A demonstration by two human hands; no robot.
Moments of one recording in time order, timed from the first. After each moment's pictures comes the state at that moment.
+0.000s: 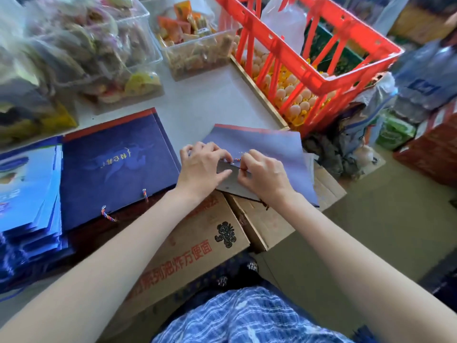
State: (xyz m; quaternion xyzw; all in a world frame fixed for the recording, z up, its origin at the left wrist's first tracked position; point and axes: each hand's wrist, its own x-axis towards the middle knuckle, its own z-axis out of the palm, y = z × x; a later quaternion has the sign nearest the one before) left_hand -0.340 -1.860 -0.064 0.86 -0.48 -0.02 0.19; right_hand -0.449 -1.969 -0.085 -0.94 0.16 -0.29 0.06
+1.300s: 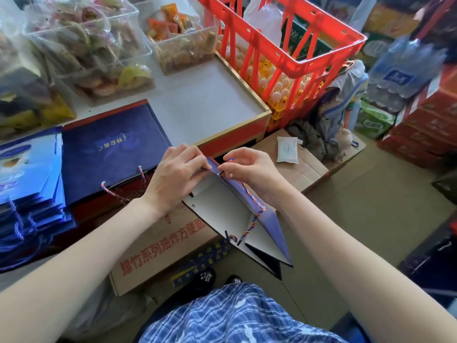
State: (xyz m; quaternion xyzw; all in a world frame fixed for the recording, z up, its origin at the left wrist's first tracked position) left_hand -0.396 -1.768 -0.048 0.71 -0.64 0.12 0.27; right_hand -0.530 -1.897 -0.031 -0.58 0.31 -0.13 0.74
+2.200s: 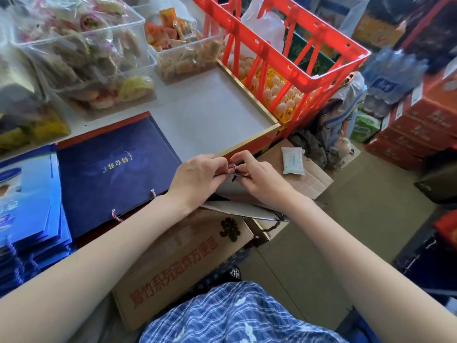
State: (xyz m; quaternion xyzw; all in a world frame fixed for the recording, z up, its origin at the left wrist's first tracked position) left_hand -0.333 -1.797 -0.036 0.78 -0.56 -0.08 0.26; right_hand -0.460 -1.902 -0.029 -0.91 0.25 -0.03 0.33
